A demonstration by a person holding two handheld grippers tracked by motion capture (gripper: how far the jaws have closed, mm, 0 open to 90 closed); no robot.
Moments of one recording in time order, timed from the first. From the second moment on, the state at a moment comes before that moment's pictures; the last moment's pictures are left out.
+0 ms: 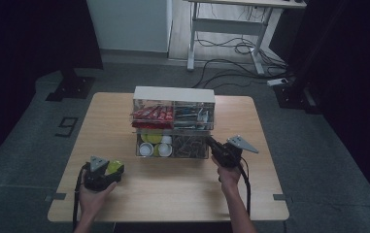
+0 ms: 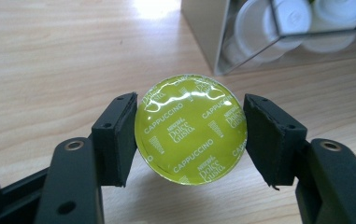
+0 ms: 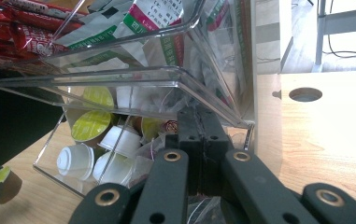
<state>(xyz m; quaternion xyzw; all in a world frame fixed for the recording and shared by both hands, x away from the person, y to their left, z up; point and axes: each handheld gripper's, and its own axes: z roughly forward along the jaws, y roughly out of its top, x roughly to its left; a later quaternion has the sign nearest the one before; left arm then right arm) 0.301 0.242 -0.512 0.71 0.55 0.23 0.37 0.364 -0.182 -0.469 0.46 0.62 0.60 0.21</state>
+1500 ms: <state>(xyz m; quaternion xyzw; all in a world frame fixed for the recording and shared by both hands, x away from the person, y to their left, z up) 0.278 0.241 -0.492 0.69 0.54 0.23 0.42 0.360 -0.181 -0.469 0.46 0.63 0.60 0.21</state>
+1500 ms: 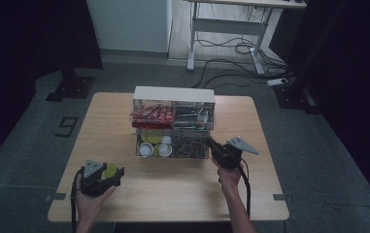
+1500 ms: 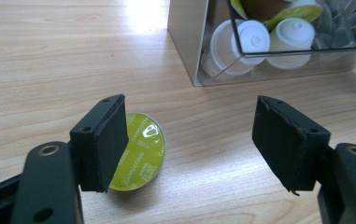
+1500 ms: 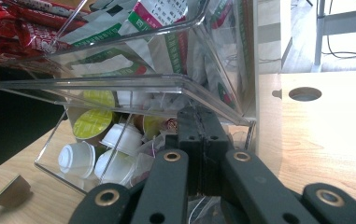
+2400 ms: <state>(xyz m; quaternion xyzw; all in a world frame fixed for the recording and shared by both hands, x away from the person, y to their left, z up) 0.272 0.238 -0.492 0.70 0.53 0.21 0.43 0.352 -0.182 -0.473 0.46 0.63 0.59 0.21</state>
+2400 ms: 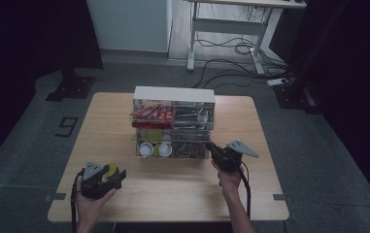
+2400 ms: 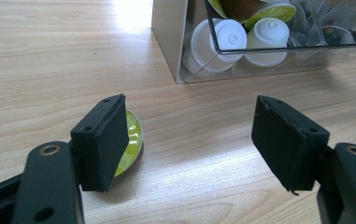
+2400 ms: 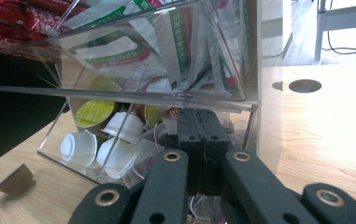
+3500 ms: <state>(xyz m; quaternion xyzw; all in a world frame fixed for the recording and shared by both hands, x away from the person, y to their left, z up) 0.271 0.238 -0.495 0.70 0.53 0.21 0.43 0.329 -0.190 -0.487 0.47 0.65 0.56 0.20</state>
